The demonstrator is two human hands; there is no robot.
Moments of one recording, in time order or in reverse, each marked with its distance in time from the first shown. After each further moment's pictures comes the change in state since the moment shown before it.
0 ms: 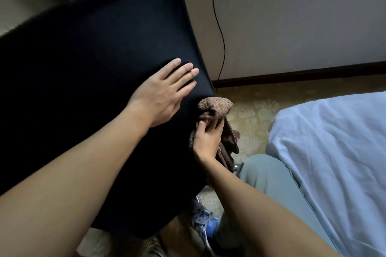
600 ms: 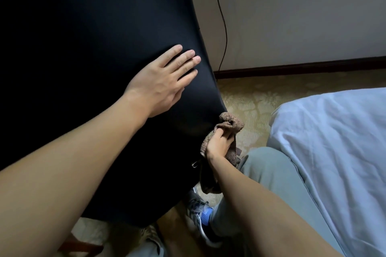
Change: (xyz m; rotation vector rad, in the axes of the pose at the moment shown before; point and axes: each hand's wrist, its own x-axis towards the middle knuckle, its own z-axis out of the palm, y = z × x) left_hand 0.002 -0.003 0.006 0.053 0.004 -0.001; right_hand 0.031 0.065 -0.008 0.088 0.111 0.410
